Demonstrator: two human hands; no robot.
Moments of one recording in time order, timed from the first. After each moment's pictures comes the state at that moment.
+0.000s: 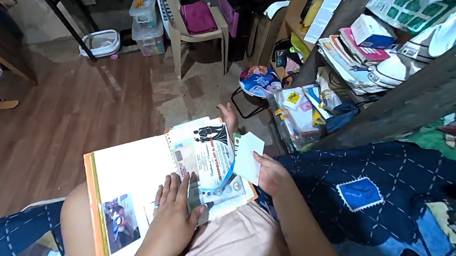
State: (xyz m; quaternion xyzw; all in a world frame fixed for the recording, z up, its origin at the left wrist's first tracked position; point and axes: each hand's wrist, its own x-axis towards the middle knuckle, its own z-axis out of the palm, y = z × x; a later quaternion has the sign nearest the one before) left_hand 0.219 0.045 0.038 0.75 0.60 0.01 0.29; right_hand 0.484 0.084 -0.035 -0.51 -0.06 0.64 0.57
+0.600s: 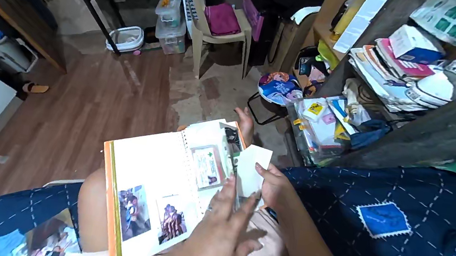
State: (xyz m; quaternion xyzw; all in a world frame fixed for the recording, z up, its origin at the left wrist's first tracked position) left_hand 0.260 0.017 0.029 0.86 0.38 0.19 0.29; right_hand 0.456 0.075 -0.034 -0.52 -0.21 0.60 0.57
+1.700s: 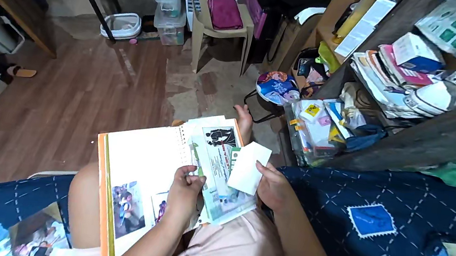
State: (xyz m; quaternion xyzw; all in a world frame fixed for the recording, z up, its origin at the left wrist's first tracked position) left_hand 0.239 0.068 0.004 0.35 0.62 0.38 0.59; right_hand 0.465 0.077 -0.042 -0.46 -0.16 0.65 0.58
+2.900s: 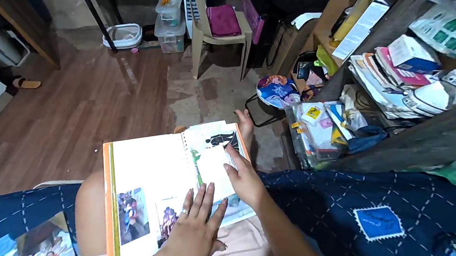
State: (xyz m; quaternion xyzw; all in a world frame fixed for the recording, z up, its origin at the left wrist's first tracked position) left_hand 0.217 0.019 -0.025 0.91 0.41 0.02 0.05; right_hand 0.408 0.102 -0.006 -0.63 -0.63 0.38 0.25
